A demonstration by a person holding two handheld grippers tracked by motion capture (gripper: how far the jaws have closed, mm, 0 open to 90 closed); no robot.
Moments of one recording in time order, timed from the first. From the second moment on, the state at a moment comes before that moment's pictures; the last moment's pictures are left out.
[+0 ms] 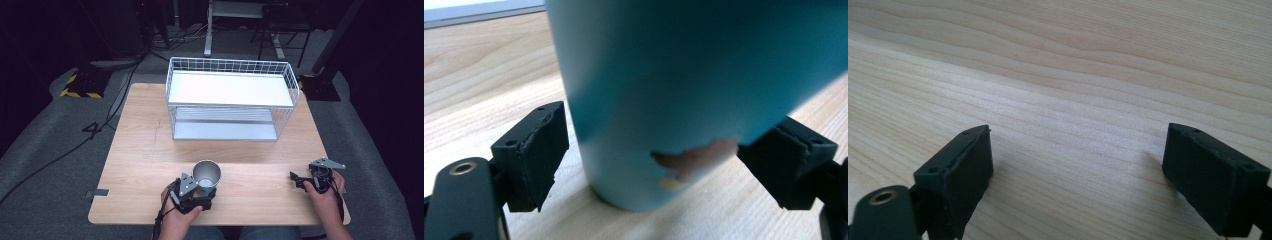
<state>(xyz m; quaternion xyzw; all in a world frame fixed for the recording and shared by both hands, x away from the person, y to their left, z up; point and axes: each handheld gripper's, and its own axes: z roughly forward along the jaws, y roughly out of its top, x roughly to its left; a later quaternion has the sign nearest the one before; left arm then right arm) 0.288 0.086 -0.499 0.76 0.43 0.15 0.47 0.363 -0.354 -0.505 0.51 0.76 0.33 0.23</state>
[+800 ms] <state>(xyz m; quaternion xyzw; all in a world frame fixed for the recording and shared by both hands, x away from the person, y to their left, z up) 0.298 0.085 -0.498 0.77 0.43 0.14 0.45 0.362 -0.353 -0.505 0.51 0.76 0.33 0.23</state>
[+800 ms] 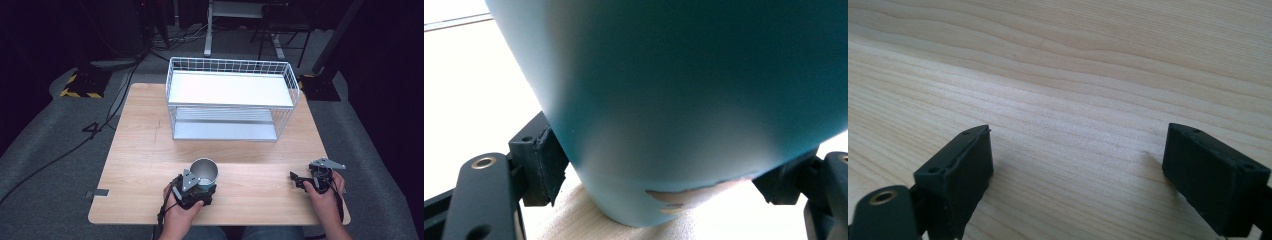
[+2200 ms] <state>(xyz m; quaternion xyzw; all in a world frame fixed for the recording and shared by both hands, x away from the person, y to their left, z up) 0.374 0.085 -0.442 0.76 0.43 0.15 0.46 0.362 -0.353 -0.505 0.51 0.76 0.33 0.23</state>
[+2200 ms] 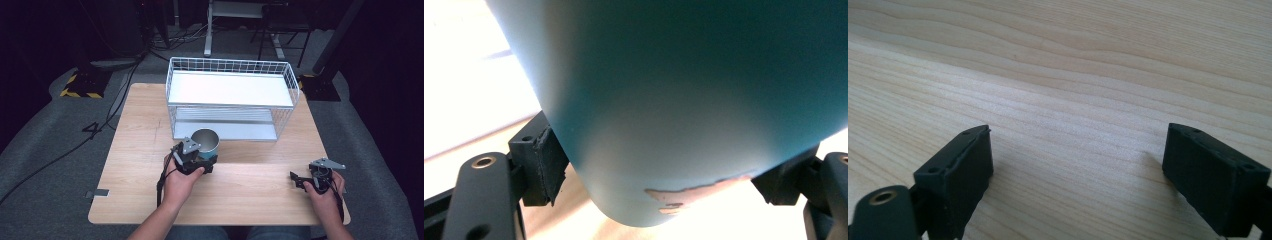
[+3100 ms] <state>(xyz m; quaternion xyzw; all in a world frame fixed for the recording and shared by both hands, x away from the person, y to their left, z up) 0.434 0.058 -0.432 0.76 0.43 0.15 0.46 0.362 -0.353 -0.505 0.51 0.76 0.33 0.23</state>
